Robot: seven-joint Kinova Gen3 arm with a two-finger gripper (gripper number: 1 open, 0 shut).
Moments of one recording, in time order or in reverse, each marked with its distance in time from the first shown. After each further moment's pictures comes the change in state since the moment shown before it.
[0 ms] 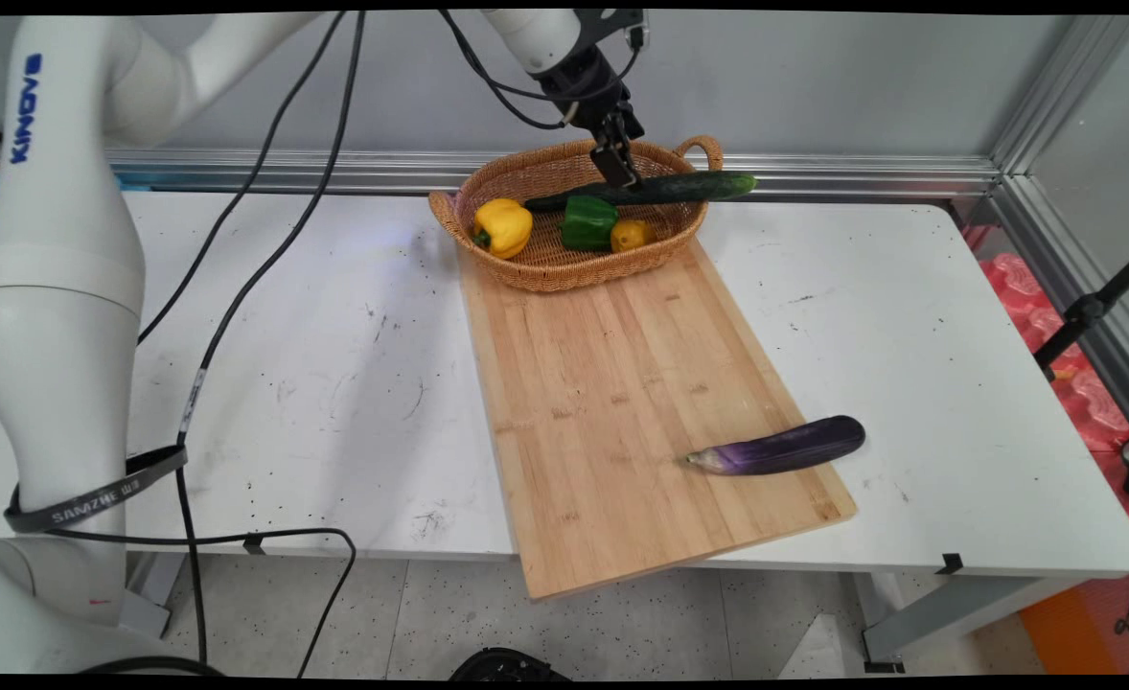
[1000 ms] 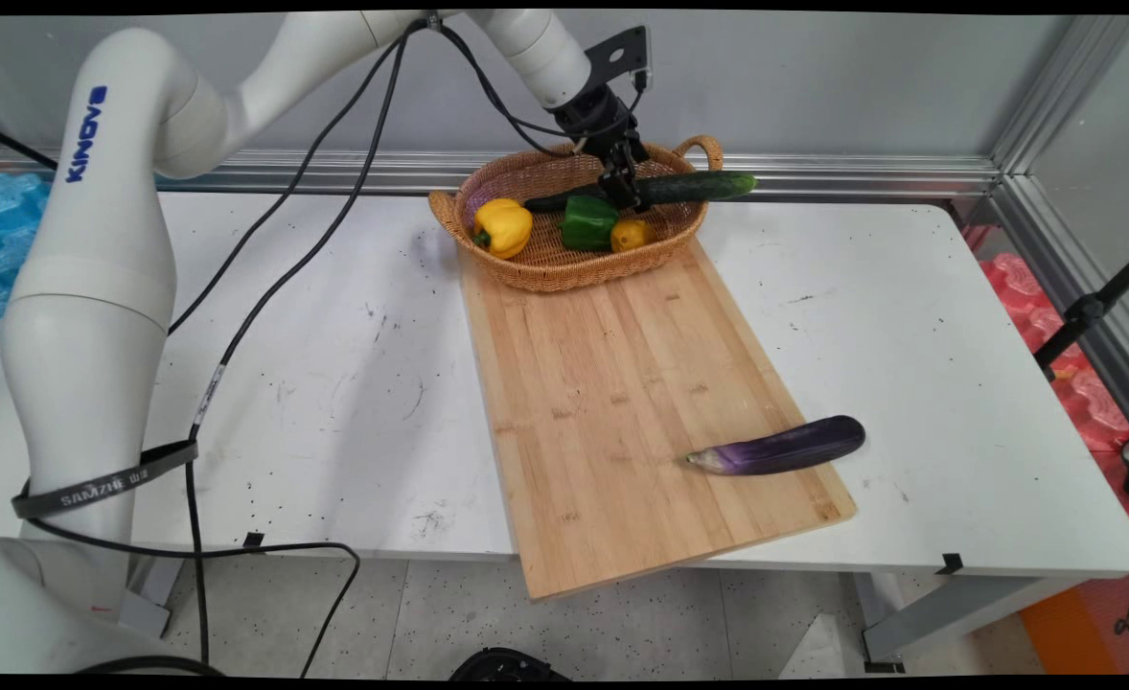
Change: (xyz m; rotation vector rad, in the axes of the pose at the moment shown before) arm -0.025 -0.022 0.060 -0.013 0.014 0.022
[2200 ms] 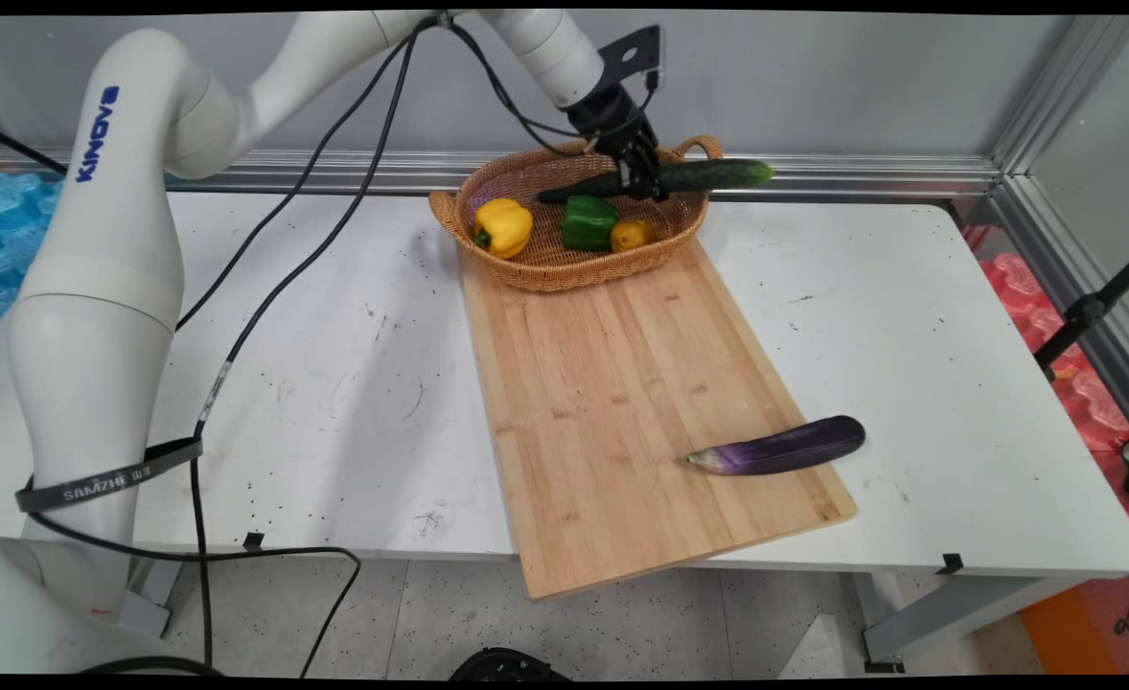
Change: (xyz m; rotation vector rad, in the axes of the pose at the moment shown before) arm 0.019 0.003 -0.001 -0.015 0.033 0.048
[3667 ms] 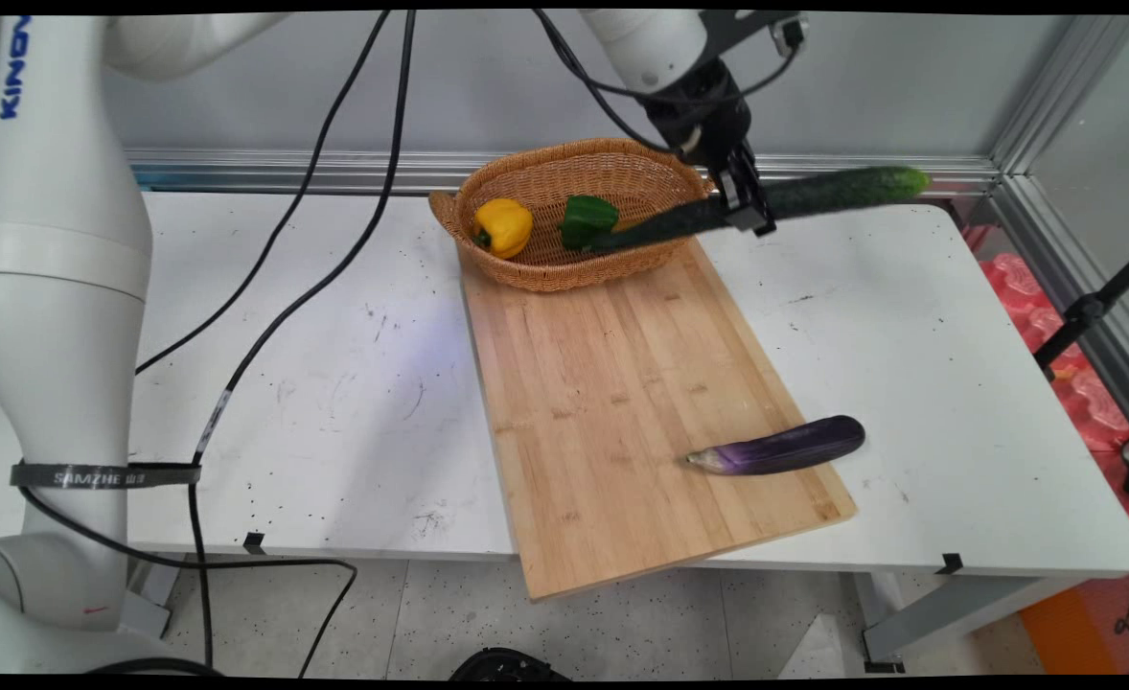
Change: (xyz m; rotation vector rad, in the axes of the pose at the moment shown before) arm 0.153 0.144 -0.070 -0.096 0.012 -0.150
